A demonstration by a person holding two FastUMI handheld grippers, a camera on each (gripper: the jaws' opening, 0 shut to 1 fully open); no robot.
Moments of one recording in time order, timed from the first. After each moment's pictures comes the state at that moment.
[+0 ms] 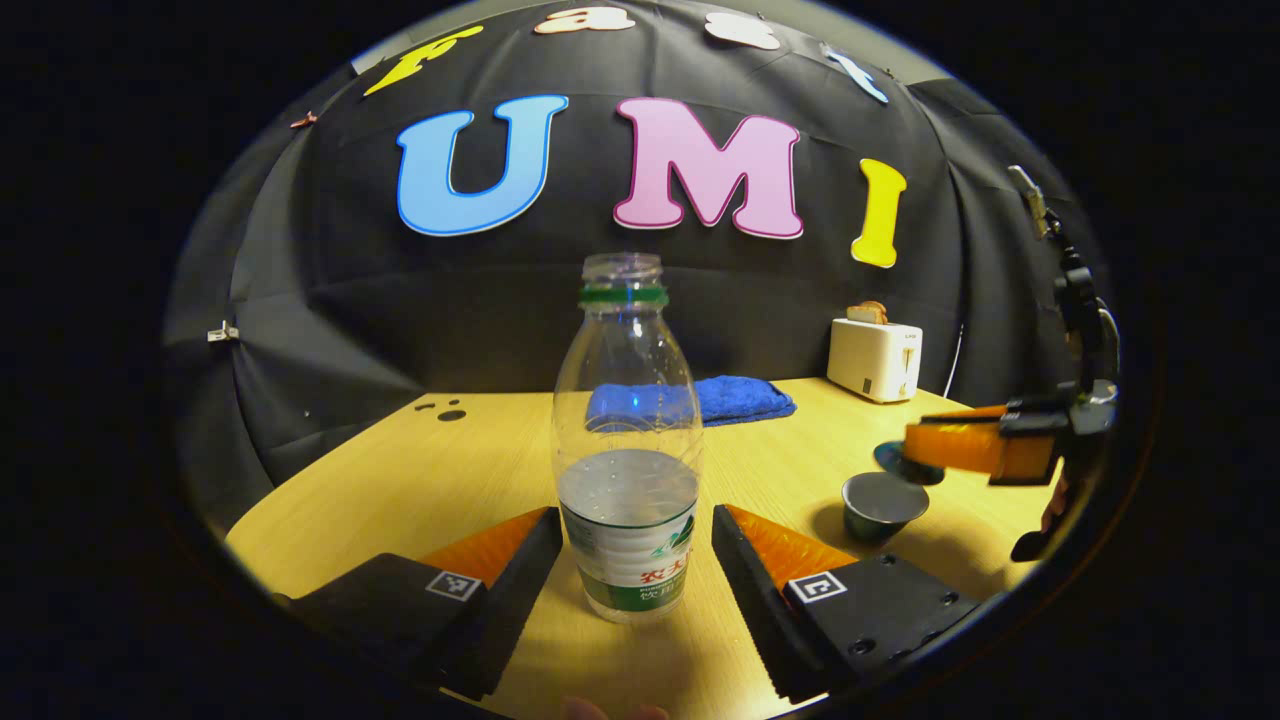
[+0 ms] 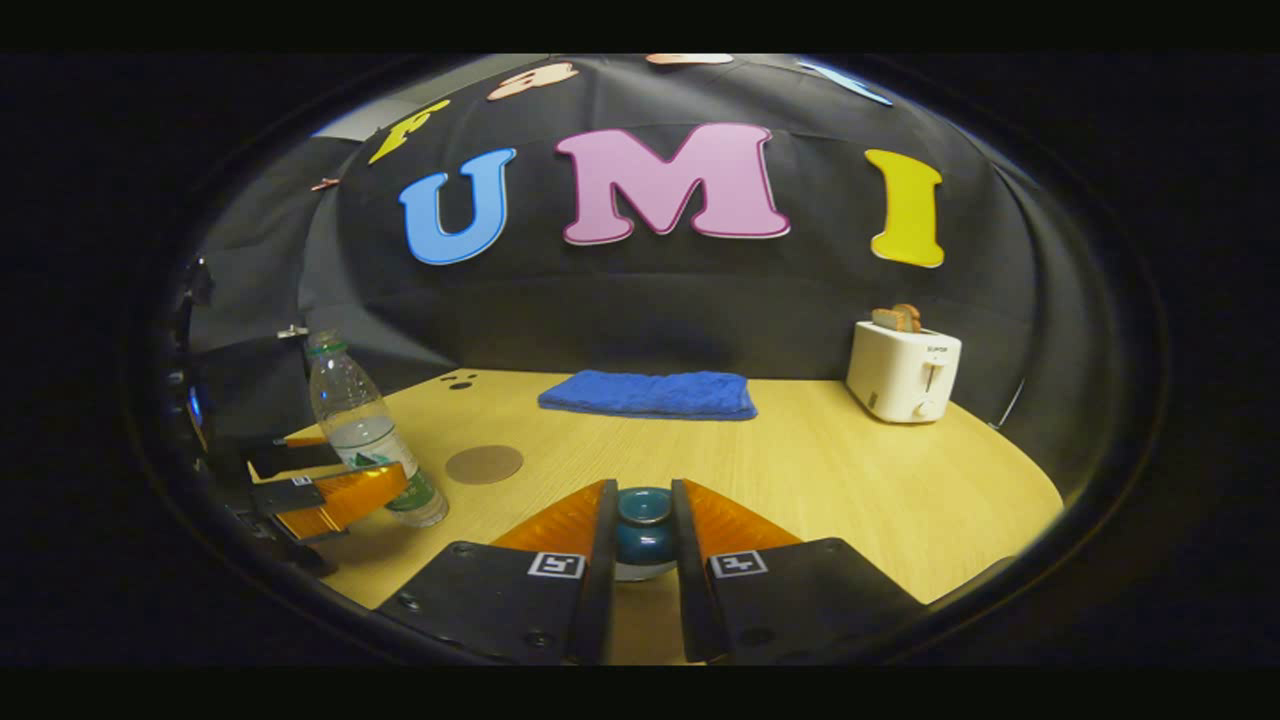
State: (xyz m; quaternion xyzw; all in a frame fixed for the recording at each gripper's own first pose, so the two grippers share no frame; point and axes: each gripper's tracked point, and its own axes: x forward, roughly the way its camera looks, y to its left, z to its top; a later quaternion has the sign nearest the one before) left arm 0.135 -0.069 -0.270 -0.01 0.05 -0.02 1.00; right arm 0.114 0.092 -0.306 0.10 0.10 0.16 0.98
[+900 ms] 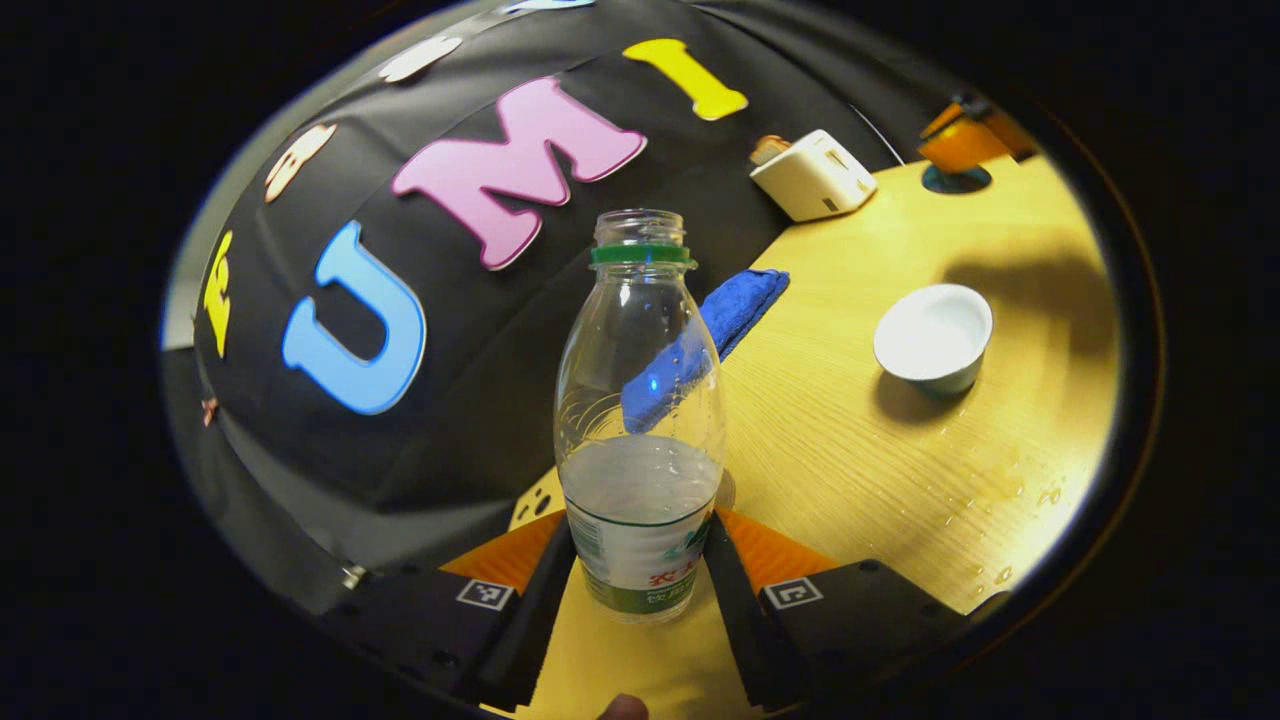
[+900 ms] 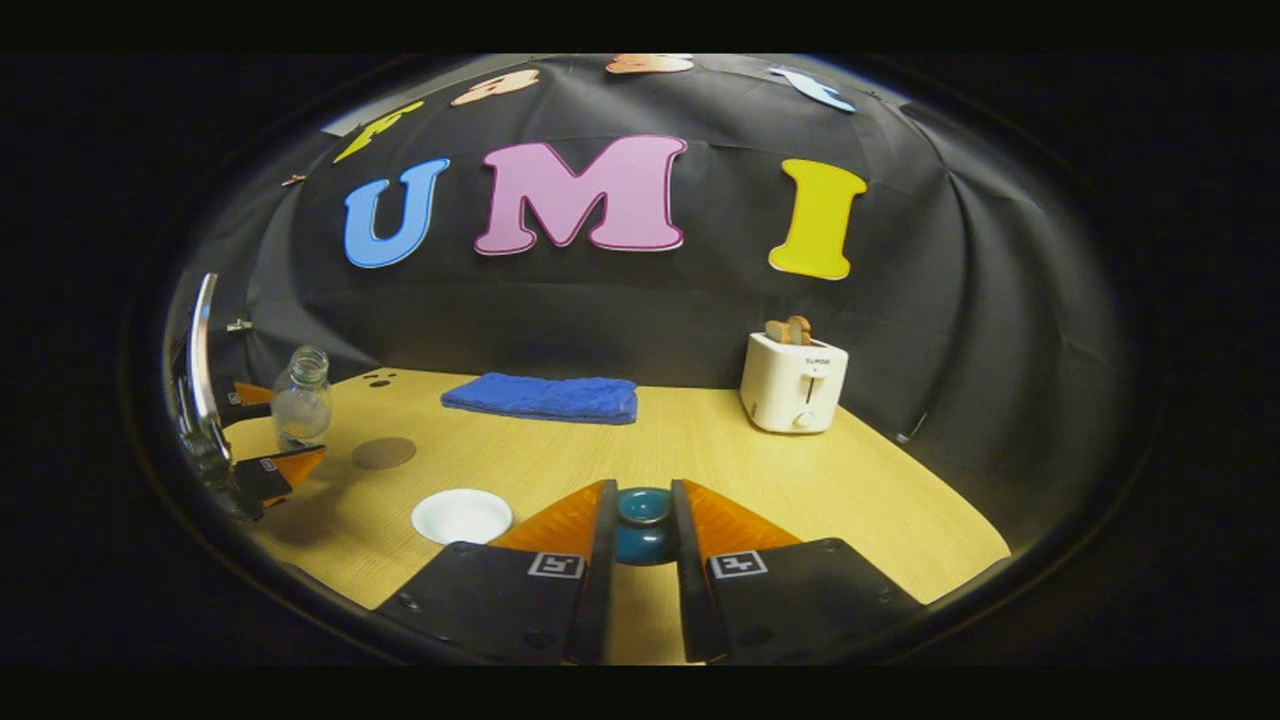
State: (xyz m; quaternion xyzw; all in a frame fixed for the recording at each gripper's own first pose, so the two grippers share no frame) left arm 0.155 -0.079 -0.258 0.42 0.09 0.05 0.90; right arm 0.116 -0.027 -0.320 0.06 0.10 0.08 0.99
